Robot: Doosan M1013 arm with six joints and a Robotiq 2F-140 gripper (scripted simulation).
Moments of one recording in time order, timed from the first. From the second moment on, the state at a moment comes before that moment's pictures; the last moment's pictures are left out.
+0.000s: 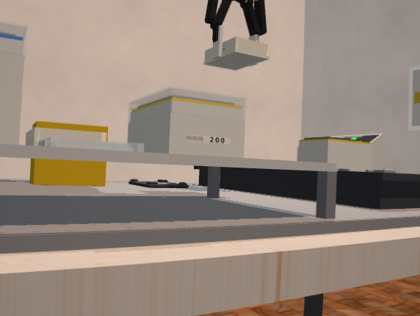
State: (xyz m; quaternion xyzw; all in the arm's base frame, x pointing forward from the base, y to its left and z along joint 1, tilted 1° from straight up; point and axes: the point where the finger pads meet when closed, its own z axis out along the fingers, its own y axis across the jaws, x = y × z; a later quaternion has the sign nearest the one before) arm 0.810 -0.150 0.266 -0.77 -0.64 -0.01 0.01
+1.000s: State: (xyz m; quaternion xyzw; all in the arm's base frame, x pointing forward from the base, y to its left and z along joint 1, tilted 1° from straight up) arm 0.772 -0.164 0.266 -0.77 -0.64 -0.01 0.01
